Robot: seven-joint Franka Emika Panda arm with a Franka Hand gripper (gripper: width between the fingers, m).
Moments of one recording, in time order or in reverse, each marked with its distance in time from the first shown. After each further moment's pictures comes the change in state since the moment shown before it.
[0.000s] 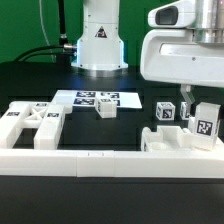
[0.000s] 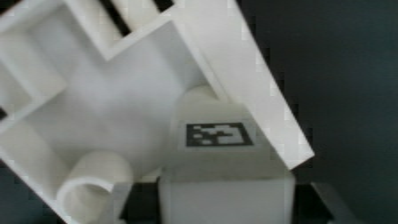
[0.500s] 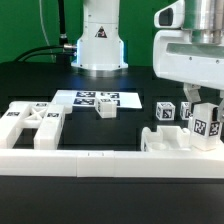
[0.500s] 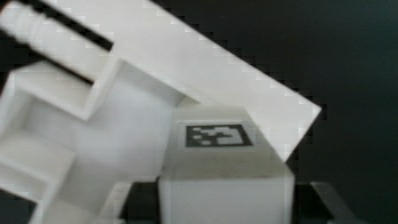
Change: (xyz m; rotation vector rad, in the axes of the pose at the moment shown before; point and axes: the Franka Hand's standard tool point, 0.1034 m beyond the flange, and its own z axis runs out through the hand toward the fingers) arm 0.000 0.001 0.001 0.024 -0.020 0.543
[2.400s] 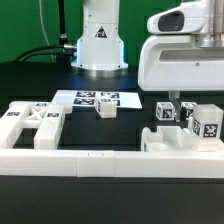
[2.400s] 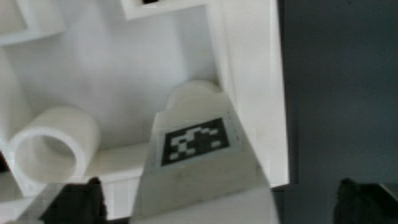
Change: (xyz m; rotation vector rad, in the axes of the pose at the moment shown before) arm 0.000 -0.003 0.004 -0.003 0.001 -1.042
